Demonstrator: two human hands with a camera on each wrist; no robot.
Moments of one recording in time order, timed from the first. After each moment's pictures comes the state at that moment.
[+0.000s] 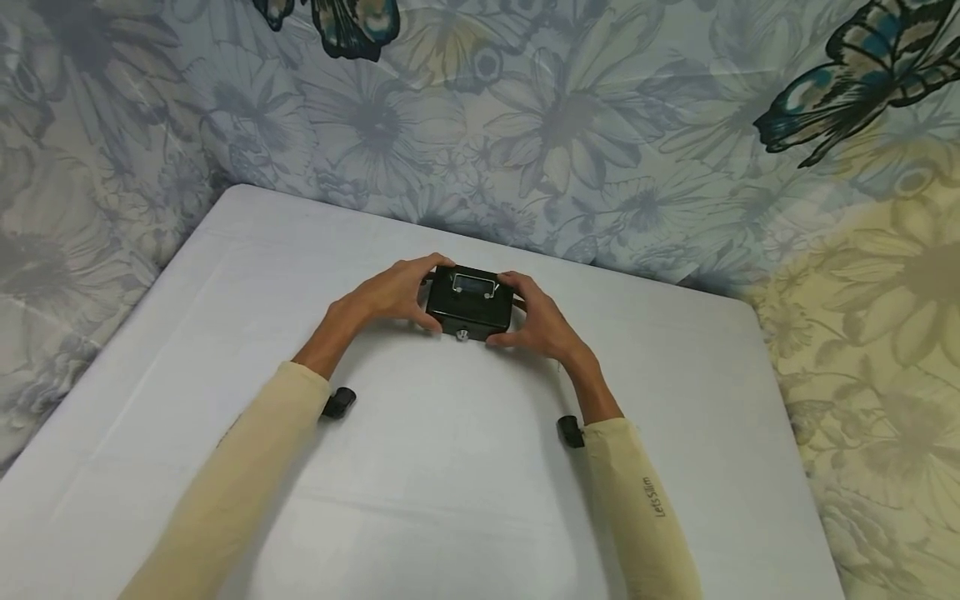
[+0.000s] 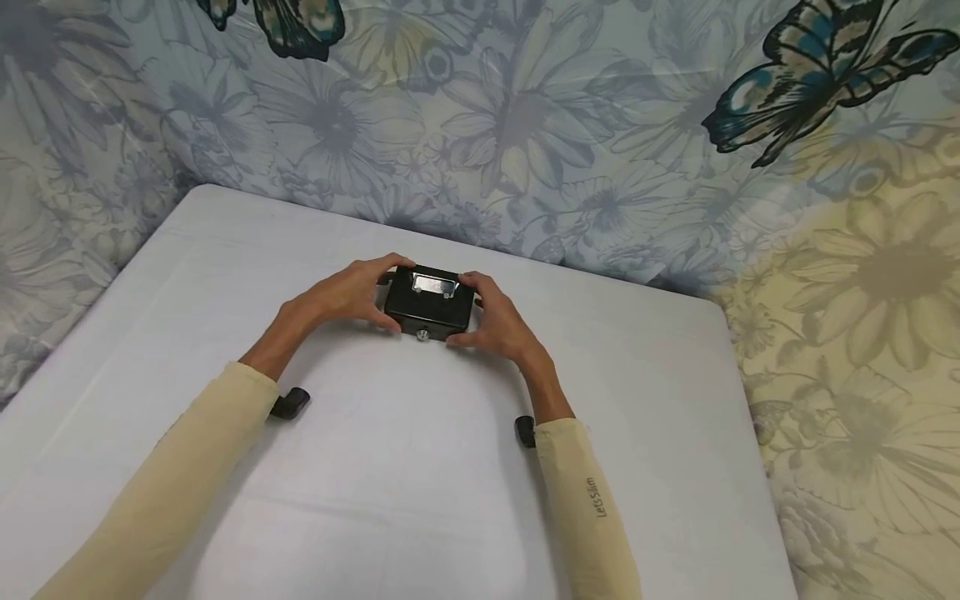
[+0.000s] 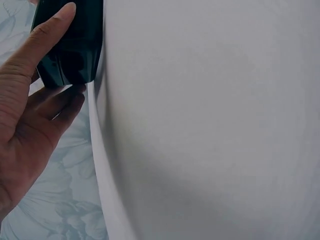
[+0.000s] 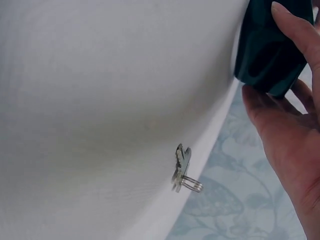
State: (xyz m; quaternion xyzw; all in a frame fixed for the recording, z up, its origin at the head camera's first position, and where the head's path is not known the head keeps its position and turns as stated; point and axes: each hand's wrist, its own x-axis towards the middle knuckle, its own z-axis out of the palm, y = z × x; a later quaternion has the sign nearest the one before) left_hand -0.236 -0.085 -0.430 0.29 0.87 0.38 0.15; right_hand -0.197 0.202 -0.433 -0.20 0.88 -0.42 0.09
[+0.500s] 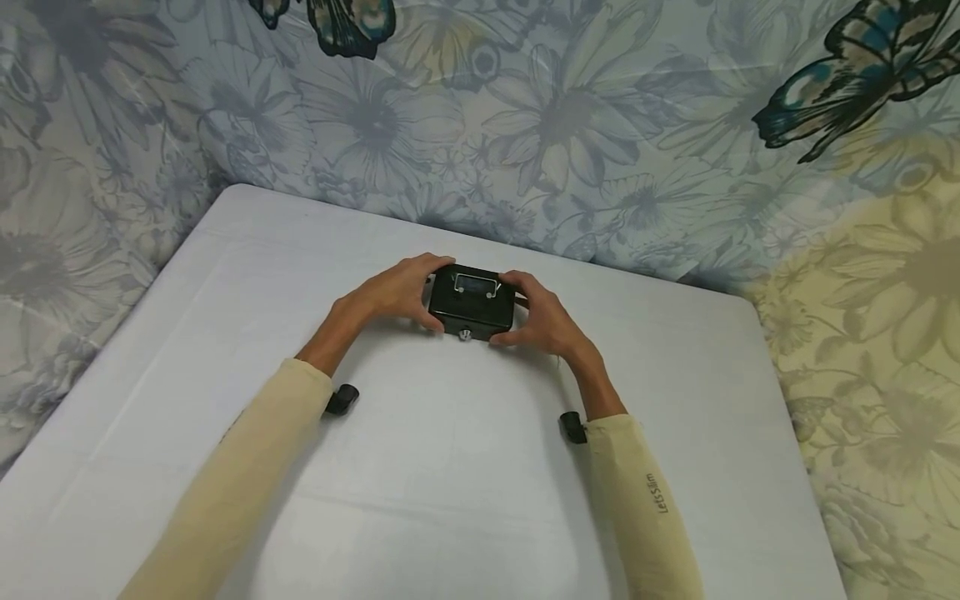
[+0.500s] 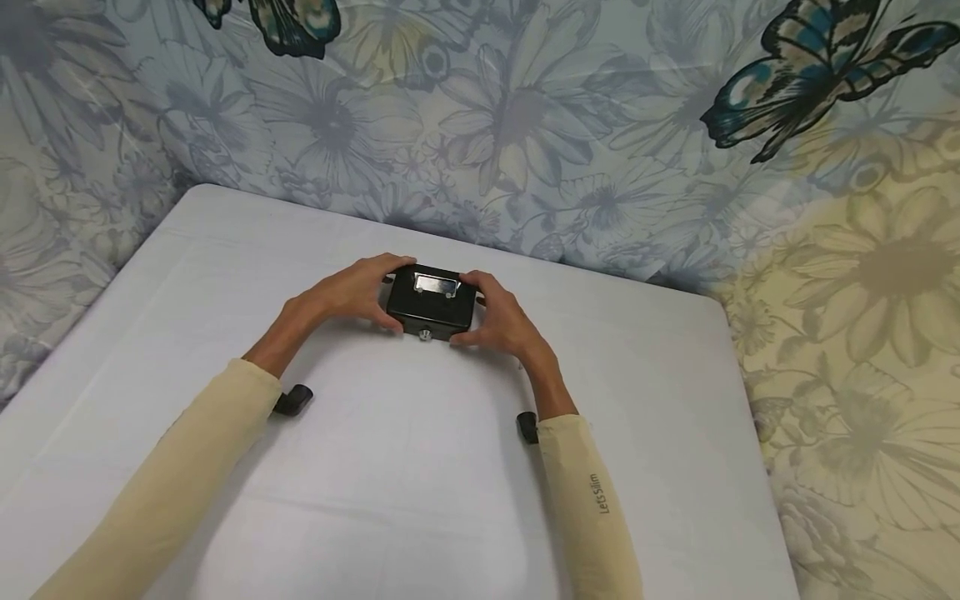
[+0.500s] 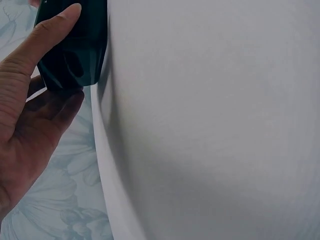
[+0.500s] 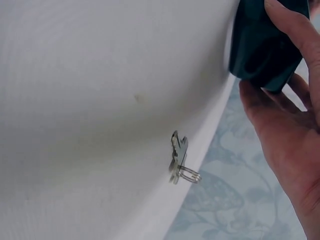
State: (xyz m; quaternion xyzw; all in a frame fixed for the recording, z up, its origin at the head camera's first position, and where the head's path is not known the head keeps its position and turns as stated) left_hand -0.242 -0.078 -0.430 0.30 0.88 0.33 0.15; right_hand -0.199 0.207 -0.428 -0.19 0.89 -0.39 0.10
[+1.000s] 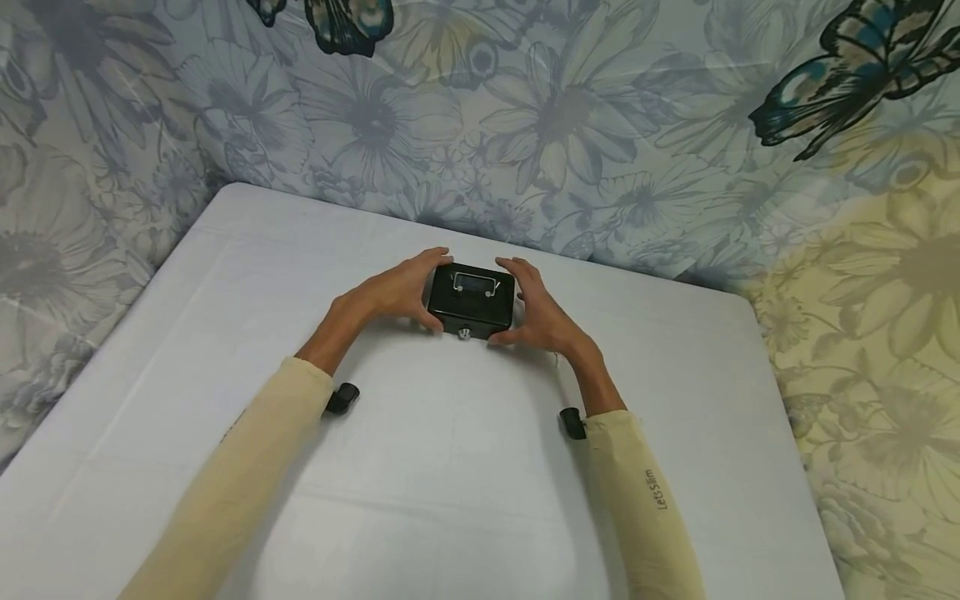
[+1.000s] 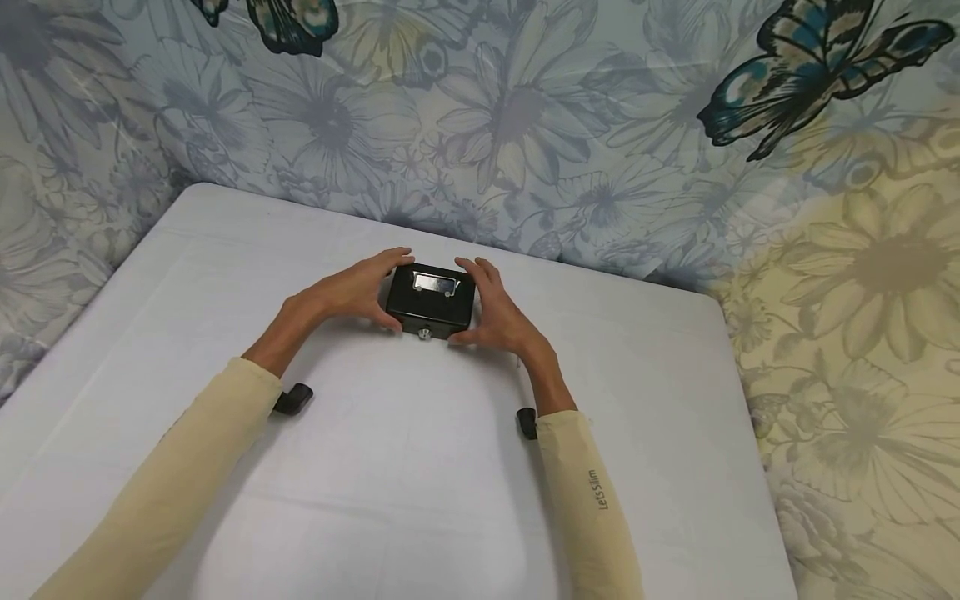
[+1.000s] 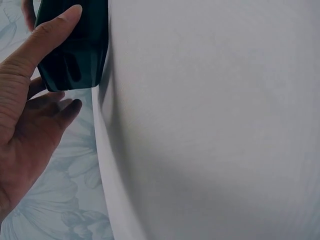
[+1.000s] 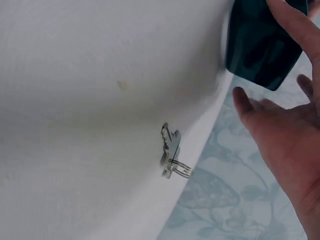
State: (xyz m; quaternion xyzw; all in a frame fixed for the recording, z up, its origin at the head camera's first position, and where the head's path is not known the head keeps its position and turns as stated) left_hand -0.241 -0.073 -0.429 0.30 0.87 0.35 0.16; right_hand -0.201 0.209 -0.427 -0.23 0.90 -0.36 0.10
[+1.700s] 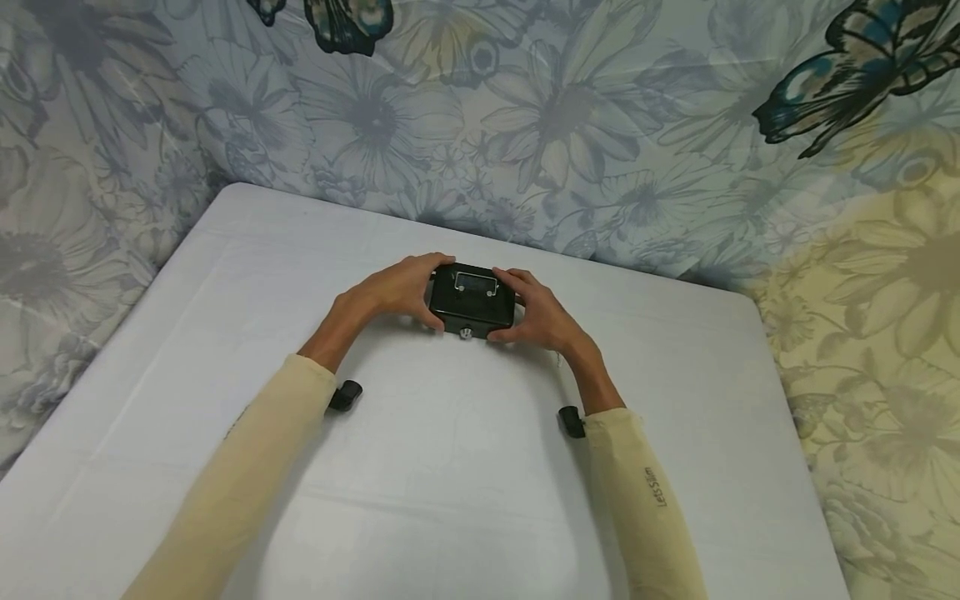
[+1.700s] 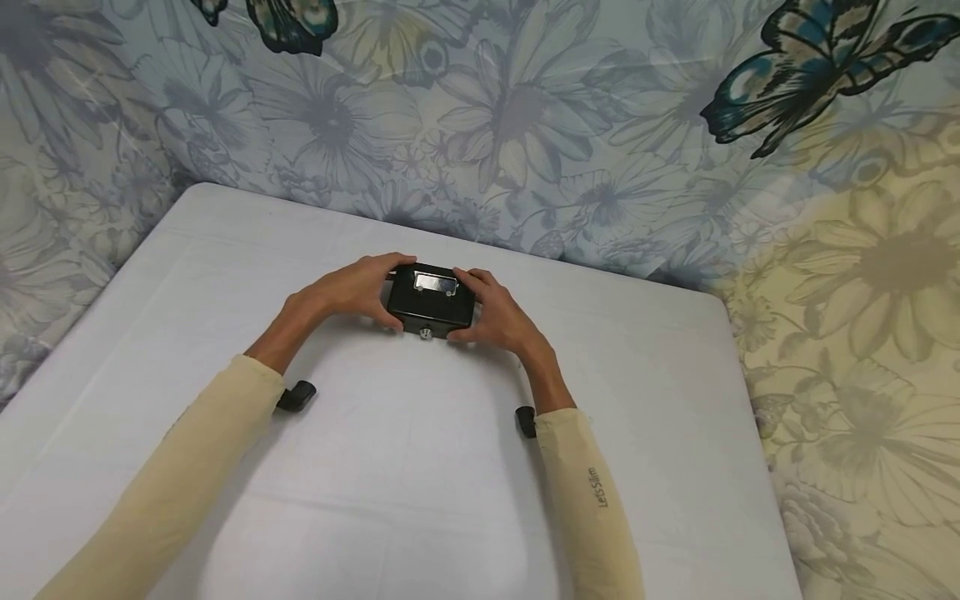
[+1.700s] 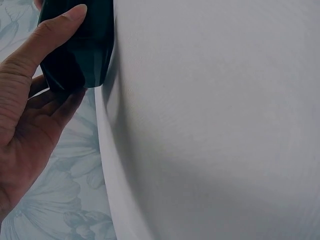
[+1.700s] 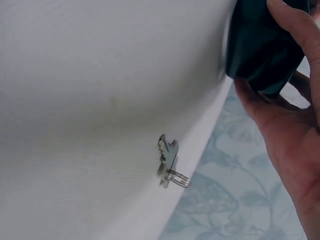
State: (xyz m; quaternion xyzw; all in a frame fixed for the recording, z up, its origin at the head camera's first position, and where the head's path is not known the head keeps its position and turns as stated) left_hand -0.241 -0.072 -0.422 0.28 0.89 0.32 0.18; right_hand -0.202 0.206 -0.423 -0.20 0.91 -0.33 0.12
